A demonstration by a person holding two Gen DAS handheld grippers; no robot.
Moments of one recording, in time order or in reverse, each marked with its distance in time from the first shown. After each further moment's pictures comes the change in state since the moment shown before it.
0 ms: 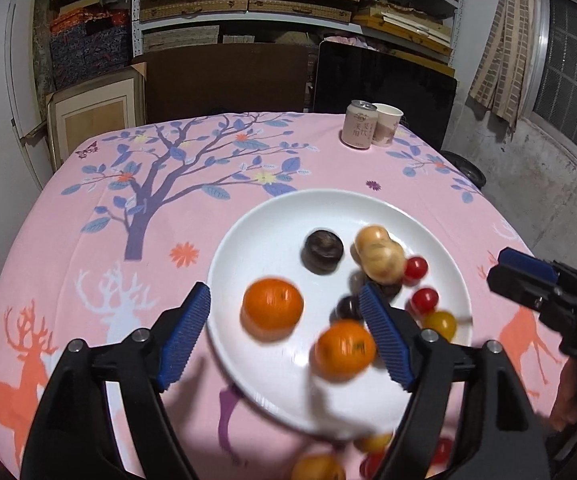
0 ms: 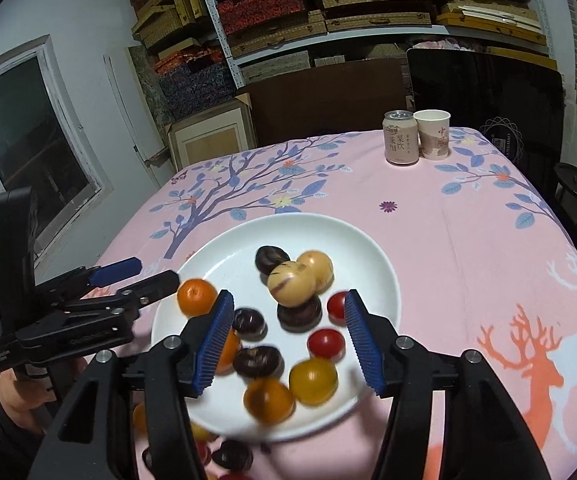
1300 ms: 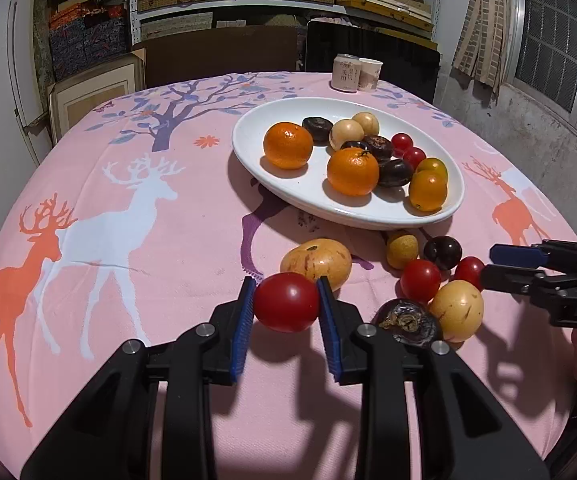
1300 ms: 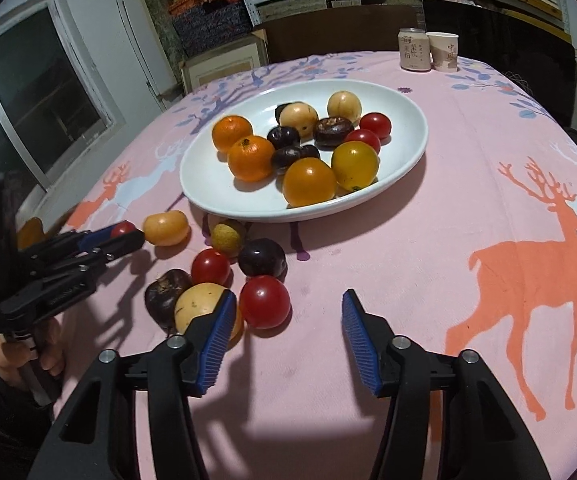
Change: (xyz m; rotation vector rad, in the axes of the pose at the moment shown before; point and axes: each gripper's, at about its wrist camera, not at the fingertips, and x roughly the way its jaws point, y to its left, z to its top) left arm -0.042 0.016 -0.129 0.058 0.033 -0.013; right arm -0.002 0.029 -0.119 -0.054 0.227 0.005
